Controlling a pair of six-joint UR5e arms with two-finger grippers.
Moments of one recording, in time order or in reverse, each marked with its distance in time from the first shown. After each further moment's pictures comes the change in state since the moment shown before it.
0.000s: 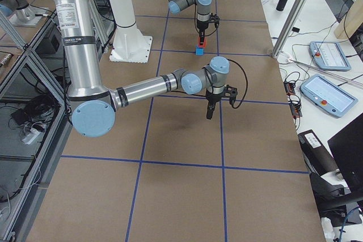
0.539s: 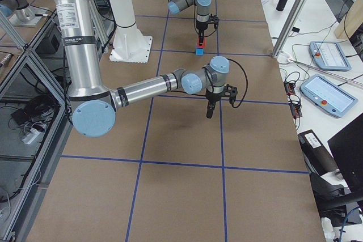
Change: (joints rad) left arm 0.005 -0.002 0.002 0.001 0.000 0.017; right arm -0.001 0.002 0.000 0.005 0.007 0.000
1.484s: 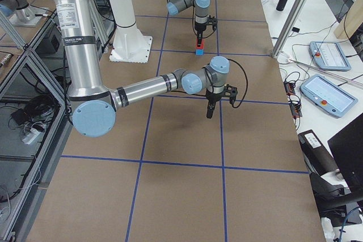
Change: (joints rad) left arm 0.013 -0.001 0.004 0.001 0.001 0.008; right arm 0.000 0.001 -0.002 0.000 -0.002 0.001
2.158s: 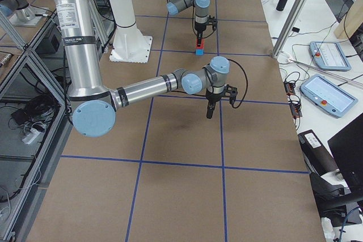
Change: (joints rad) left arm 0.000 0.001 -0.002 0.003 0.003 0.025; right arm 0.000 0.000 -0.001 0.000 0.000 0.001
